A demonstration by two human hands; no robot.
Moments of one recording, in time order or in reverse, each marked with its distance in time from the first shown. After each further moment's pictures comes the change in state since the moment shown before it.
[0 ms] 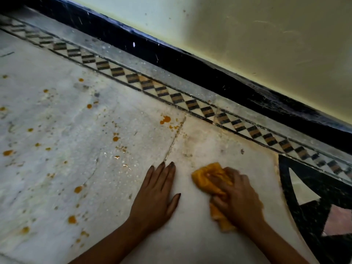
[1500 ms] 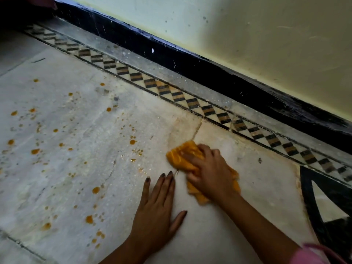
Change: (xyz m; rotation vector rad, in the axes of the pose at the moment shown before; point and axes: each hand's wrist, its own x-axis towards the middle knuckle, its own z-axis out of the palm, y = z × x) left_hand -0.029 -0.005 -0.014 0.085 -0.068 -0.154; right_hand 0.090 -0.066 0.019 0.078 0.062 -0.162
